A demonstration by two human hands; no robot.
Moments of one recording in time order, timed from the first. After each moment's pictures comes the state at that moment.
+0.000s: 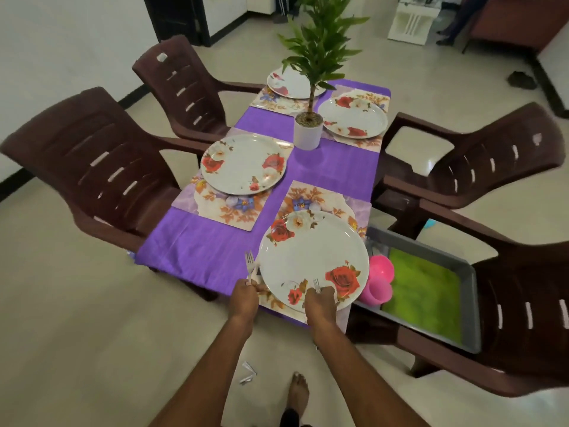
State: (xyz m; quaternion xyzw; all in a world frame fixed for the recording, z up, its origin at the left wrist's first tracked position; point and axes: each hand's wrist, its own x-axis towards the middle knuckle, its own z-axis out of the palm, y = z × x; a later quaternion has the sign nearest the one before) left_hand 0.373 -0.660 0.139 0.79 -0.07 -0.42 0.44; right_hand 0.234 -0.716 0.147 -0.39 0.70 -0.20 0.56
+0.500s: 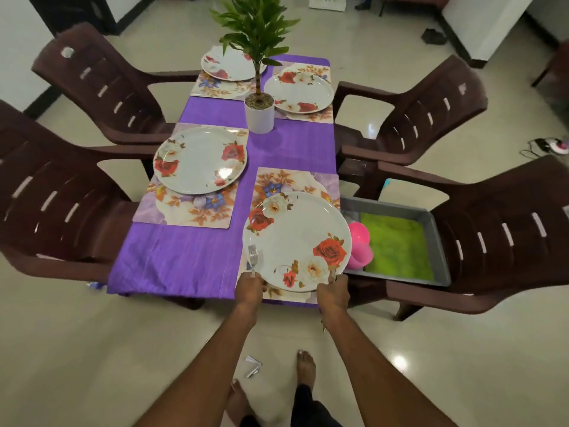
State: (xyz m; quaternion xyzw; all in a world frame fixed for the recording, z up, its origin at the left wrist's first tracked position) left_hand 0.382 -0.673 0.124 0.78 -0.17 -0.49 0.35; right_hand 0.216 -0.699 0.134 -0.31 0.79 -0.25 0.46
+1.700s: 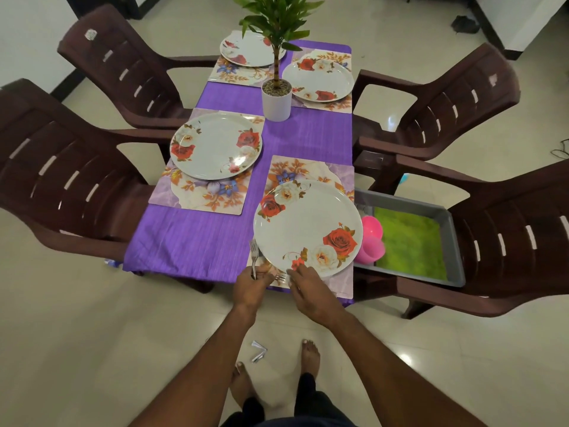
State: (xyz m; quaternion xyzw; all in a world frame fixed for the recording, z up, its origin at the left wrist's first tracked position) left_hand 0.390 -0.638 0.118 0.75 -0.18 -0.48 0.43; right_hand 0.228 -0.683 0.106 -0.85 0.43 -0.06 0.30
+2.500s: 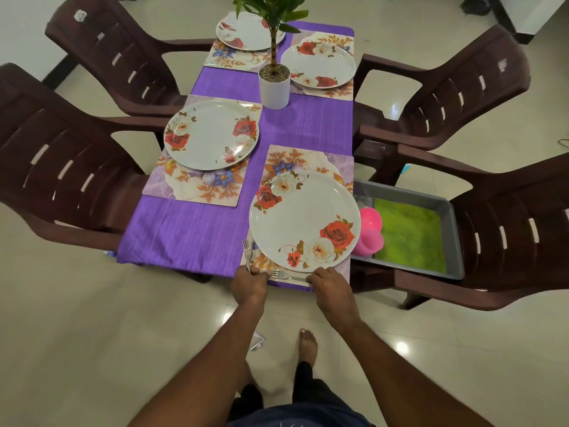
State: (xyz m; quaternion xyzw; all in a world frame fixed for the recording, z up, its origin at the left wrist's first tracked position) left_hand 0.371 -0.650 0.103 0.85 -0.12 -0.38 0.33; right_hand 0.181 -0.680 0.092 -0.86 0.49 -0.06 0.14
